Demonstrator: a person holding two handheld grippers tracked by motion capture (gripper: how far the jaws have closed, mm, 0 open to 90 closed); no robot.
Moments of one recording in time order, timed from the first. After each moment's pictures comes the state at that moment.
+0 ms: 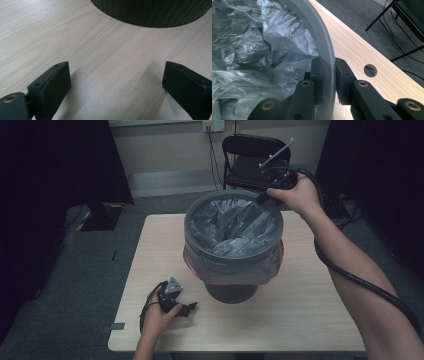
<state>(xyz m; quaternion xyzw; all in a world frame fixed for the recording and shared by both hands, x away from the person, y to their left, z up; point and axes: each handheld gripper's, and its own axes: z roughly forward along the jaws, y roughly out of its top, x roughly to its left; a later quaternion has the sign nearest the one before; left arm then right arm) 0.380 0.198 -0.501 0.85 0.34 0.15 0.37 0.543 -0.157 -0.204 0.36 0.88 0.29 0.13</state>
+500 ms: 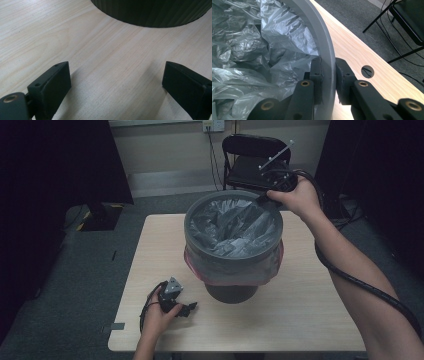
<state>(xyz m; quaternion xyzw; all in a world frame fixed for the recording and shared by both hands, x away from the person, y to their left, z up) 0.380 0.198 -0.501 0.85 0.34 0.15 0.37 0.541 -0.158 -0.207 0.35 0.88 0.29 0.15</state>
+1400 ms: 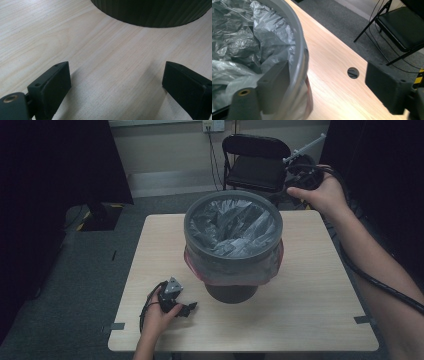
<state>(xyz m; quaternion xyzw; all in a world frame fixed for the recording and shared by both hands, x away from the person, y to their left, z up) 0.380 0.198 -0.501 0.85 0.34 0.15 0.37 0.526 -0.210 -0.190 0.34 0.86 0.33 0.19</state>
